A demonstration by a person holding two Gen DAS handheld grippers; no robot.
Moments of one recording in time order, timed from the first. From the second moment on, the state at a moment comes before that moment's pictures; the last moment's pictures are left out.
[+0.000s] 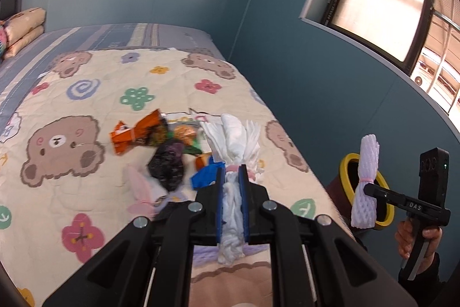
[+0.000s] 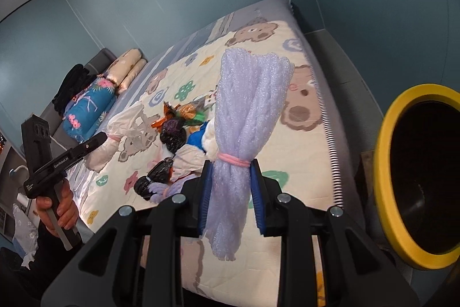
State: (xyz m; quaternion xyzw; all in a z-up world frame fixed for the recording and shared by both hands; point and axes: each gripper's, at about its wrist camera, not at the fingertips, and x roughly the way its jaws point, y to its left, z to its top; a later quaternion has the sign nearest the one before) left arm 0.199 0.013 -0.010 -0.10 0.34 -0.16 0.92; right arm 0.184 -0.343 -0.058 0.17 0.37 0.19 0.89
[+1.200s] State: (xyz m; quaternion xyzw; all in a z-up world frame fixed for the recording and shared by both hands) left arm 0.241 -0.287 0.005 -0.02 0.34 -0.37 0.86; right arm 0.154 -0.554 -0.030 0.20 0.31 -0.04 0.93
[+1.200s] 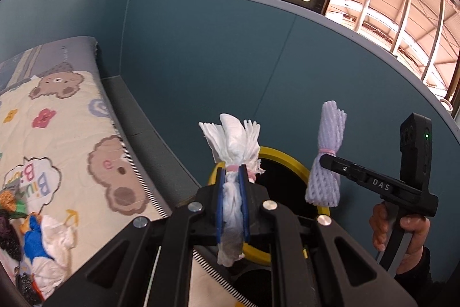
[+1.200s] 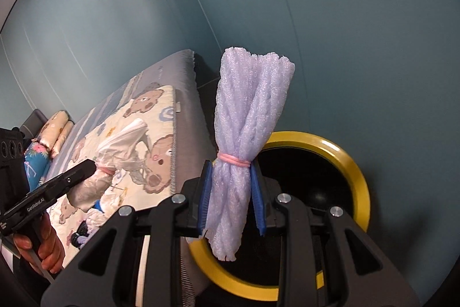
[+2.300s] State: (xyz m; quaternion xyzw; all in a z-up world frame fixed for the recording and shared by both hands) left arm 0.284 -0.352 -0.055 -0.06 0.40 -0.37 0.84; right arm 0.161 -0.584 -0.068 0.22 0.33 -0.10 0.91
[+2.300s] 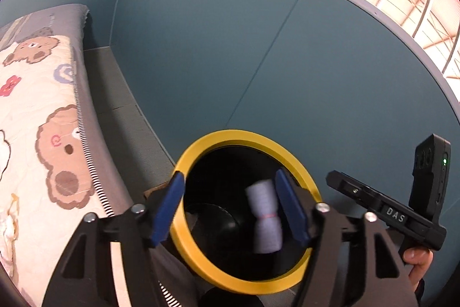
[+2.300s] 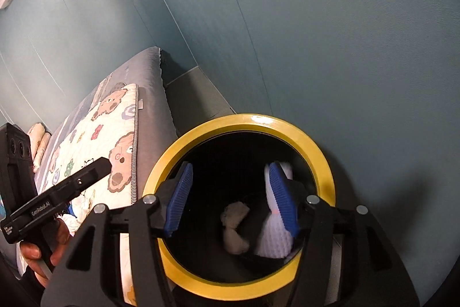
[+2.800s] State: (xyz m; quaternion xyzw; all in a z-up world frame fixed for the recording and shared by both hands) left arm 0.266 -0.254 -0.036 -0.05 0.35 -0.29 0.89; right arm 0.153 -0.533 -0.048 0.19 0.32 -0.05 0.93
